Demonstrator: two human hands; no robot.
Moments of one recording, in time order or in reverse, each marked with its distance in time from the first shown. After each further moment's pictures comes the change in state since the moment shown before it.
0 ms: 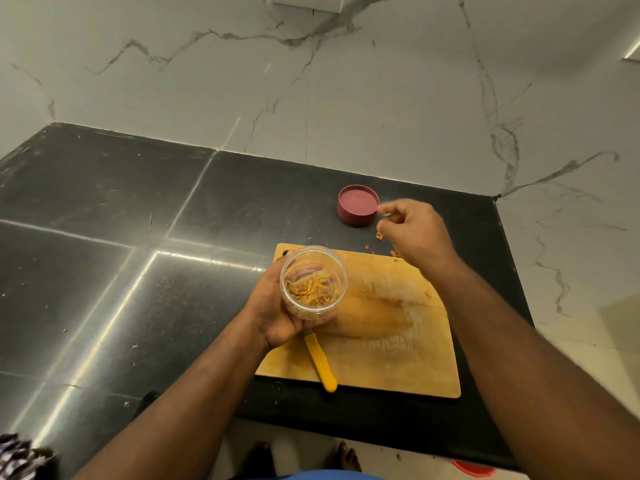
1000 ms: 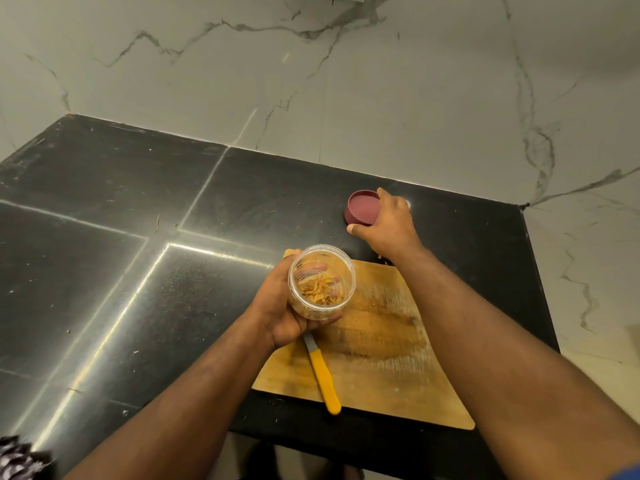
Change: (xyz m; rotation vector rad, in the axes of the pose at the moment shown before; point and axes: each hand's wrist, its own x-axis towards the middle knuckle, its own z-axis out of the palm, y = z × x) left_hand 0.018 0.014 0.006 -0.027 0.095 -0.002; right_hand 0.082 0.029 0.077 -0.279 -0.111 0.024
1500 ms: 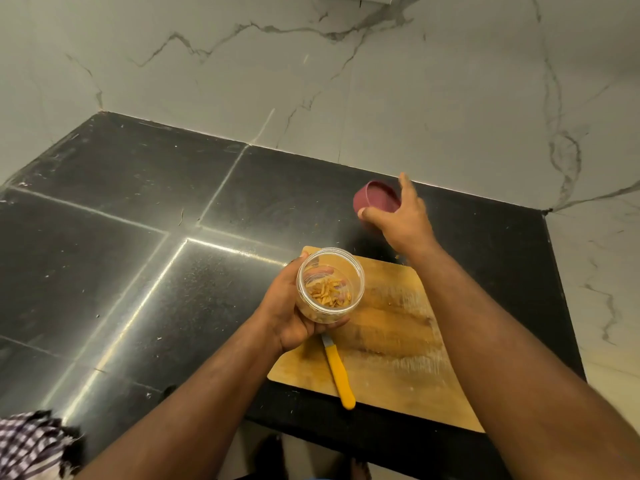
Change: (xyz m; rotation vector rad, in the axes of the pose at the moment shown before) left_hand -0.011 -0.005 -0.017 -0.021 0.032 0.018; right_hand -0.015 -0.022 -0.008 0.382 -0.018 0.062
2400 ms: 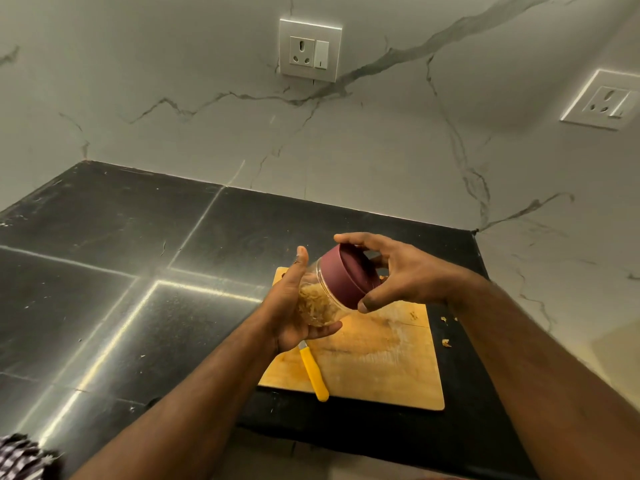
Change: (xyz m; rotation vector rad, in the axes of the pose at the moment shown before) left_hand -0.048 -0.005 0.045 0.258 -0.136 0.042; right_hand -0.140 -0.046 -0.112 -0.138 -0.655 -0.308
